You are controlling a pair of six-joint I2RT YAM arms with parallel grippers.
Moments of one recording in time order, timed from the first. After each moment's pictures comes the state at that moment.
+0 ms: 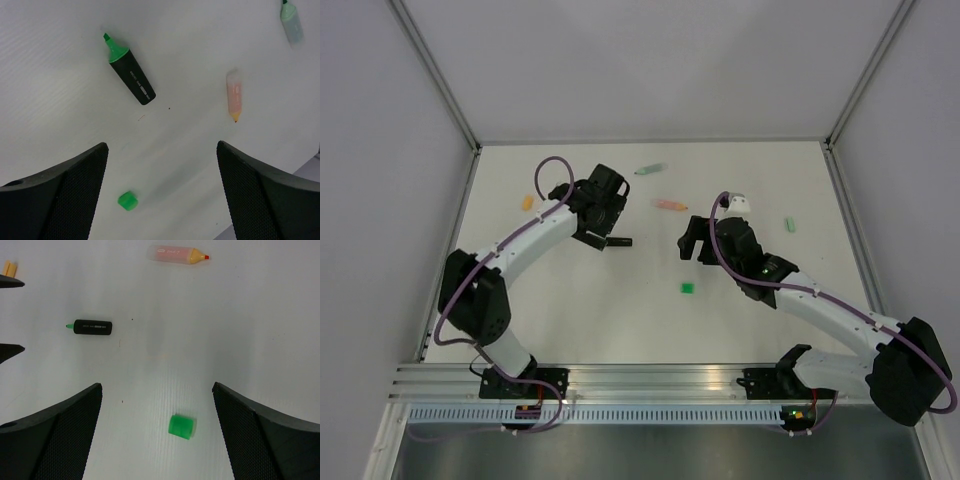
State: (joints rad) left arm -0.57 1.61 1.33 -0.80 -0.34 -1.57; right arm 0.68 1.16 0.73 -0.10 0.28 0.60
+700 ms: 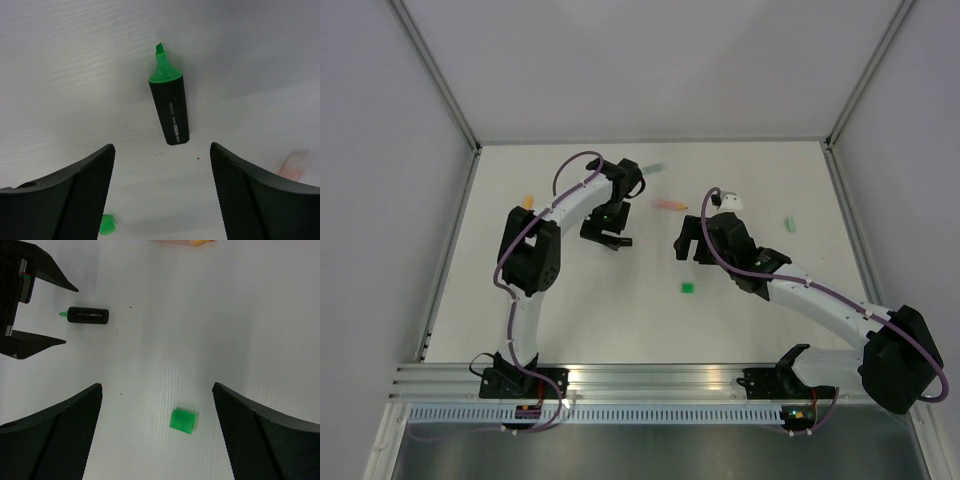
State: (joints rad) left arm -0.54 2.12 1.82 -1.26 -0.23 -1.90; right arm 0.68 1.23 0.79 -0.17 0.24 0.61
